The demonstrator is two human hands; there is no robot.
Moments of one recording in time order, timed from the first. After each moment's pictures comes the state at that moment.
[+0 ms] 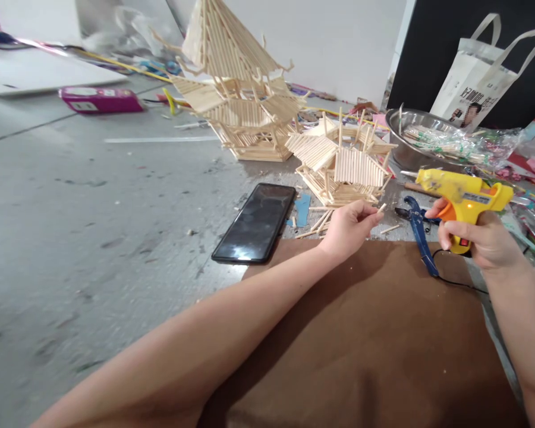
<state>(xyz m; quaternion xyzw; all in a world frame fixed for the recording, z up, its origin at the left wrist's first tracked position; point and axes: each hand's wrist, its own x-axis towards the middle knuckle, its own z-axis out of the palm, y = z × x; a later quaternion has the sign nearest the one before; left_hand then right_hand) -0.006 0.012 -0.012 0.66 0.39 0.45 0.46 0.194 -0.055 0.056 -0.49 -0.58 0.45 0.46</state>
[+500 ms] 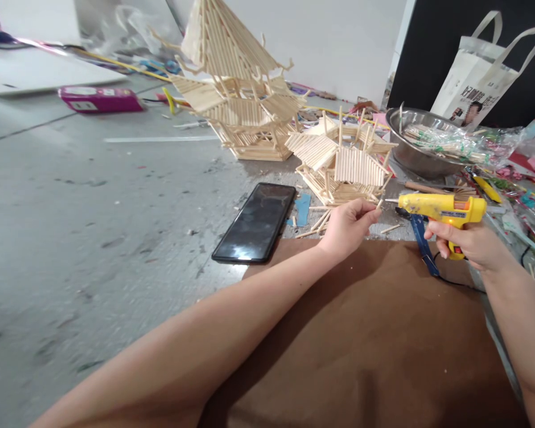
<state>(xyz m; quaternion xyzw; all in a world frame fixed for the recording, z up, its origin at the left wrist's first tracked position) -0.006 0.015 -0.015 0.66 0.39 0.46 0.45 0.192 -0.054 0.043 -0.59 -0.57 0.42 0.38</state>
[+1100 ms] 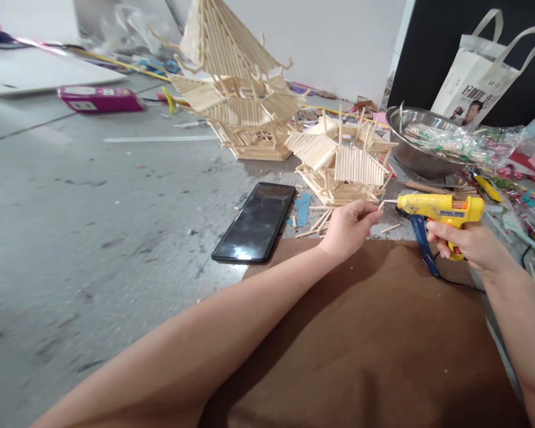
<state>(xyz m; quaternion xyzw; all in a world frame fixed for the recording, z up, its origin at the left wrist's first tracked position) -0.006 0.013 -0.014 0.67 0.39 0.45 0.44 0.188 -0.054 0.043 -0.60 -0.55 0.43 0.39</state>
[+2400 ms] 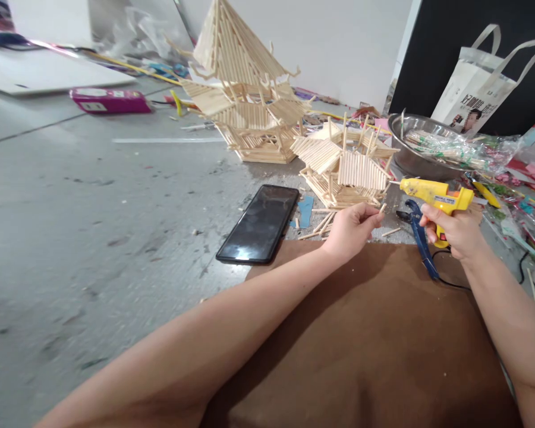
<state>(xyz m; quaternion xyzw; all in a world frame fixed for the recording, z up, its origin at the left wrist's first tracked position) -0.006 0.011 -0.009 0.65 0.40 0.44 0.47 0.178 -0.025 0.035 -0.59 -0.52 0.38 0.49</state>
